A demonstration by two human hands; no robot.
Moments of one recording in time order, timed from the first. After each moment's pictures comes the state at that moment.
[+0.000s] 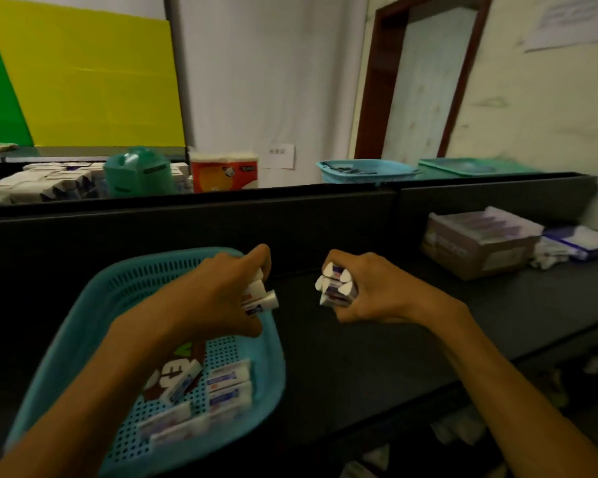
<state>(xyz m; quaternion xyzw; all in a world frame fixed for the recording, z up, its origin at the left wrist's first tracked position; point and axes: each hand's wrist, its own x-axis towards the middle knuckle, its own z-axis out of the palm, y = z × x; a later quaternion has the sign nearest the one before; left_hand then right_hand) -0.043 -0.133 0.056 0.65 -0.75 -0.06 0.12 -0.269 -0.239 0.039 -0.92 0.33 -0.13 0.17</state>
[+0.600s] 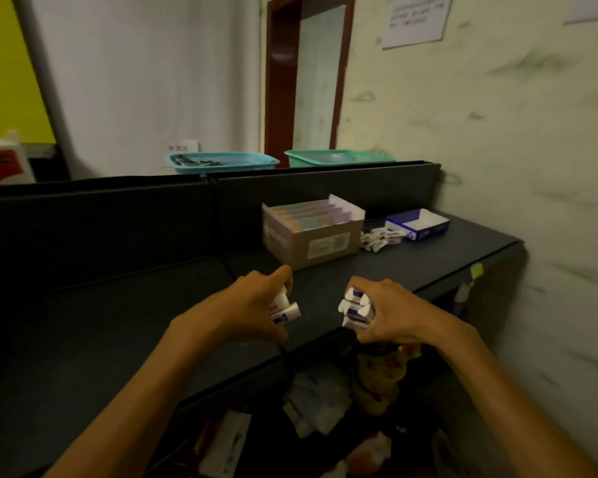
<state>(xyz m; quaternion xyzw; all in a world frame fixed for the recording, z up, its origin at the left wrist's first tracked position) -0.387 -0.289 -0.002 0.54 -0.81 -0.17 0.13 -0.641 -0.313 -0.003 -0.84 0.52 -0.07 0.17</state>
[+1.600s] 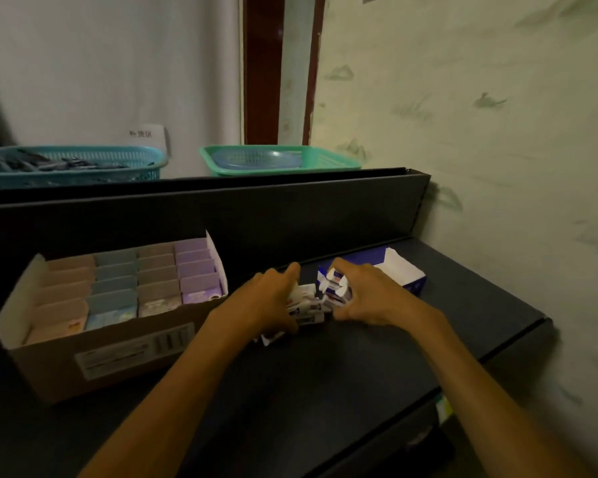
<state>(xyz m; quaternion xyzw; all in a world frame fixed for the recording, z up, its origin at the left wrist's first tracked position) -0.663 -0.668 -0.028 0.63 -0.76 -0.14 0.11 -0.854 -0.695 -0.006 -0.86 0.48 -0.09 0.14</state>
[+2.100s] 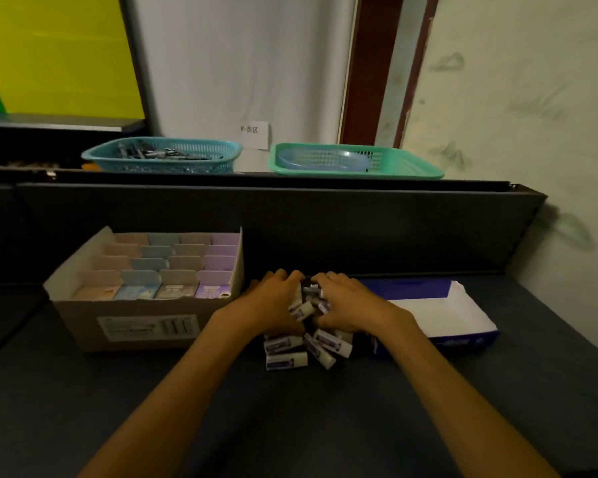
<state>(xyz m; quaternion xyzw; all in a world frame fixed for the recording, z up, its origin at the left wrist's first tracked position) -0.664 -0.693 -0.043 0.76 -0.64 -0.11 0.07 -0.806 -0.777 -0.035 -0.94 0.32 0.02 0.12</state>
